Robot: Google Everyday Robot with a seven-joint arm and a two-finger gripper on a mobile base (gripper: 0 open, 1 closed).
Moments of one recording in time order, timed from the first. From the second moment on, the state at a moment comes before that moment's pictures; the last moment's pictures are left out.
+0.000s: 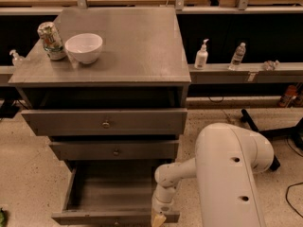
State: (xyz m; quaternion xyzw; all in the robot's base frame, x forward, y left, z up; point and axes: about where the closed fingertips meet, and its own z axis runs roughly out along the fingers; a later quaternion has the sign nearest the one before) arm 0.398 -0.027 0.244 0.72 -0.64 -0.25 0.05
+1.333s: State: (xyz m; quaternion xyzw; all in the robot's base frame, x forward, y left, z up) arm 0.403 -0.051 0.167 0.71 -0.66 -0.24 -0.01
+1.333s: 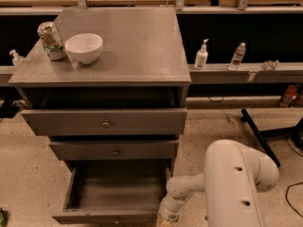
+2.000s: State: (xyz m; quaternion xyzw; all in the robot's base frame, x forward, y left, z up) arm 0.411 -0.048 0.168 0.71 -0.66 -0.24 -0.03
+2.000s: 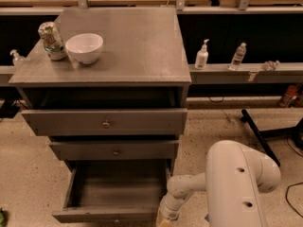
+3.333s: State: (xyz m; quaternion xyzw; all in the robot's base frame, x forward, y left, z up) arm 0.429 -0.050 0.173 0.72 -0.65 -0.23 -0.04
